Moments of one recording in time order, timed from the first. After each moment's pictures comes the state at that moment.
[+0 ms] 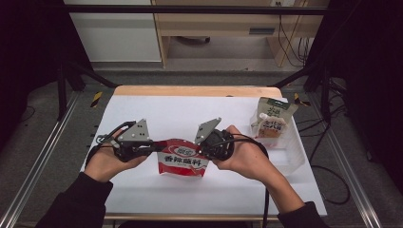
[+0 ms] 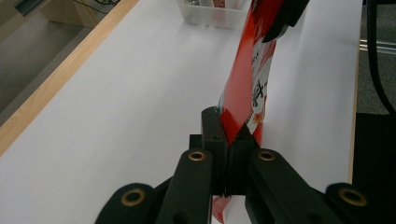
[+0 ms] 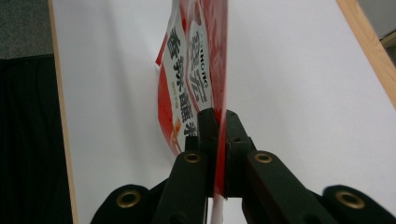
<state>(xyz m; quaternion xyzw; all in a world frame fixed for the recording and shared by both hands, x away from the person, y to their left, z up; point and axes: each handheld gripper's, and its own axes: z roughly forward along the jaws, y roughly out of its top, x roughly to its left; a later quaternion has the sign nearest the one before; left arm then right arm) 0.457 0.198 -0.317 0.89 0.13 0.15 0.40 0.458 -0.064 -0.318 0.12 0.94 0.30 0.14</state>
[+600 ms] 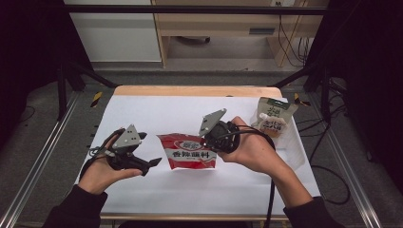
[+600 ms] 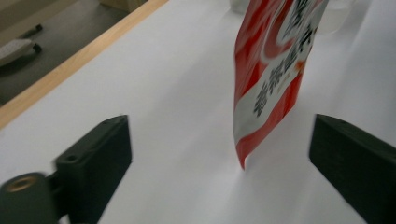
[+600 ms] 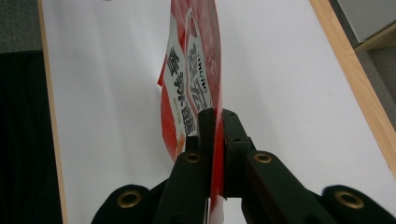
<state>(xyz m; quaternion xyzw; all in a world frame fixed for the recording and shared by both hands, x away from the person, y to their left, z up) 0.451 0.218 -0.357 0.86 0.24 0.19 0.40 0.464 -0.075 -0.294 0.11 0.94 0.29 0.16</state>
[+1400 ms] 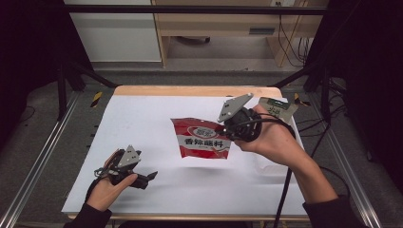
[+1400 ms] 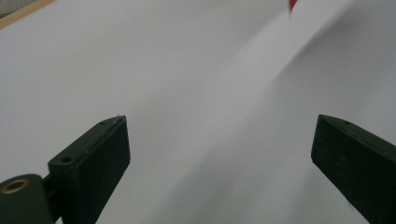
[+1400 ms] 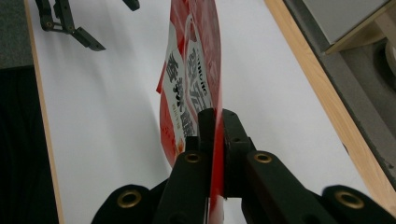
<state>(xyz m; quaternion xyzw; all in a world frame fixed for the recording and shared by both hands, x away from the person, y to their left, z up) 0.442 0.240 -0.441 0.85 0.30 0.20 0.37 0.466 -0.117 -0.256 0.14 0.92 0.31 0.18</state>
